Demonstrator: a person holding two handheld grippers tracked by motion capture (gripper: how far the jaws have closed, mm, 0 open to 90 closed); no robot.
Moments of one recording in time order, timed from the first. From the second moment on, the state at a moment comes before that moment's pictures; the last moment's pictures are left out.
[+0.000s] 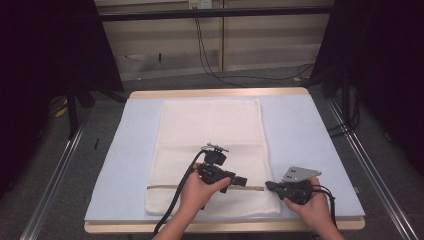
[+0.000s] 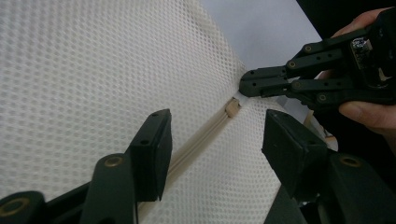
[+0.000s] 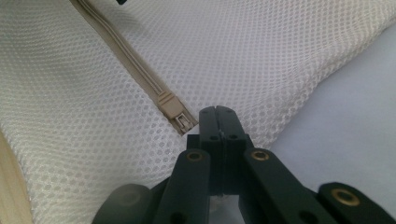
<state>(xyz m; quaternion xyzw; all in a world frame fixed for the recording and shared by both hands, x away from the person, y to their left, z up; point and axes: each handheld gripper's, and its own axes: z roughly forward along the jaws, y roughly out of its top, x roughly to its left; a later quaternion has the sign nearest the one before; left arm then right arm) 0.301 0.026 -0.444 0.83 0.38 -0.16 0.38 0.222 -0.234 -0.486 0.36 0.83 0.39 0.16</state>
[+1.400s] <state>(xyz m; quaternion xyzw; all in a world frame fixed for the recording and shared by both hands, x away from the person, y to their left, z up) 0.298 -0.028 -0.474 0.79 0.47 -0.21 0.32 0.220 -0.230 -0.485 0.36 0.83 0.38 0.17</state>
